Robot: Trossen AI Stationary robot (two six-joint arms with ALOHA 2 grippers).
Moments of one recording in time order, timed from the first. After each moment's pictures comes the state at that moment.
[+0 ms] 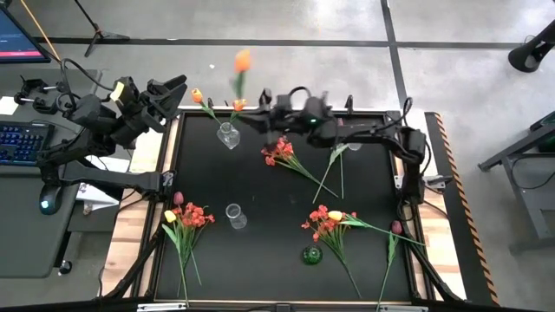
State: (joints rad) left arm 0.13 0.74 1.12 0.06 -0.40 -0.33; right arm -0.24 1.95 1.54 0.85 -0.33 0.19
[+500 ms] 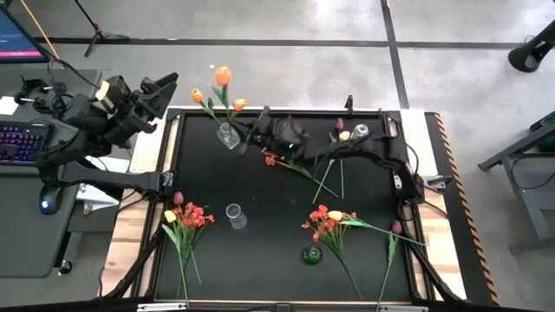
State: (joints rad) left arm 0.13 0.72 1.12 0.11 -0.34 -0.33; right arm -0.13 2.15 1.59 0.90 0.26 -0.03
